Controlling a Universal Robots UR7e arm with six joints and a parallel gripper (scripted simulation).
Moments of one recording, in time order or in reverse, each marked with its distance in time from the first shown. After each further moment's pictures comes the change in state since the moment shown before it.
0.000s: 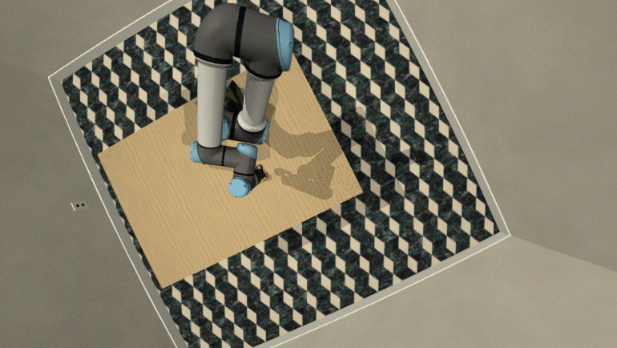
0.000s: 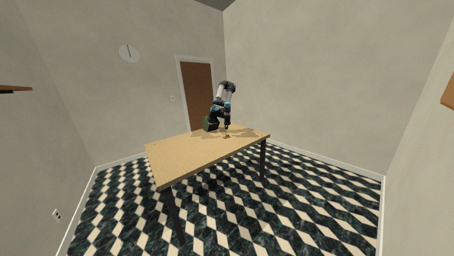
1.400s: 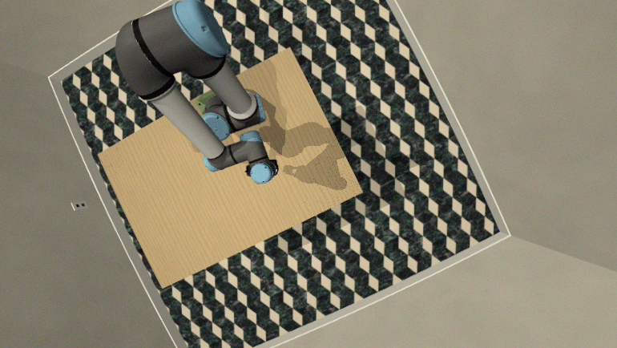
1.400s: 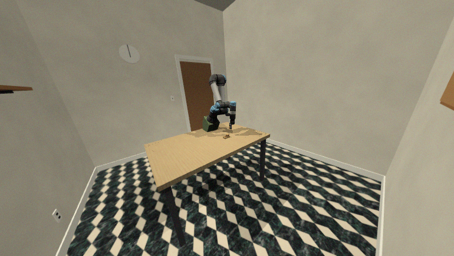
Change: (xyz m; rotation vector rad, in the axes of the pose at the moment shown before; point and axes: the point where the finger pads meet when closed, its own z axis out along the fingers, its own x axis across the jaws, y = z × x) arm 0.056 0.007 0.006 -0.011 -0.061 -1.311
